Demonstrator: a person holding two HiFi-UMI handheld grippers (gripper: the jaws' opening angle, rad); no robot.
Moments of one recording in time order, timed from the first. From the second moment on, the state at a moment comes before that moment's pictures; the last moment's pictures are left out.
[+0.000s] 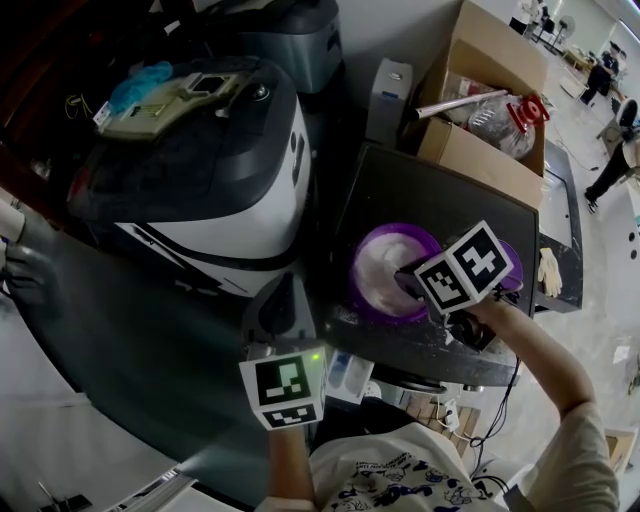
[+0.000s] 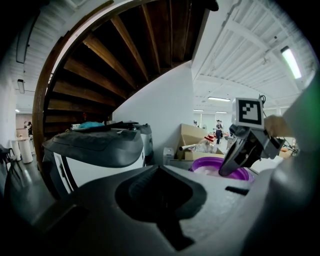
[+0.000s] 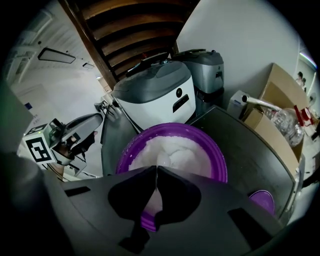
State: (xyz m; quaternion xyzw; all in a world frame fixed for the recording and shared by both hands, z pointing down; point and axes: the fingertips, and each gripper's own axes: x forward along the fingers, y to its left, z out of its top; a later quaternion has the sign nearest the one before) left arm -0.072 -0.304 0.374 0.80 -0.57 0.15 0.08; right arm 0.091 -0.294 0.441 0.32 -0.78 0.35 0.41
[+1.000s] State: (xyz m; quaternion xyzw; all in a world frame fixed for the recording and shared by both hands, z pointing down) left arm -0.087 -0.305 0.372 0.79 -0.59 0.15 0.08; right arm 0.065 -0.281 0.436 0.25 -0.79 0.42 0.37
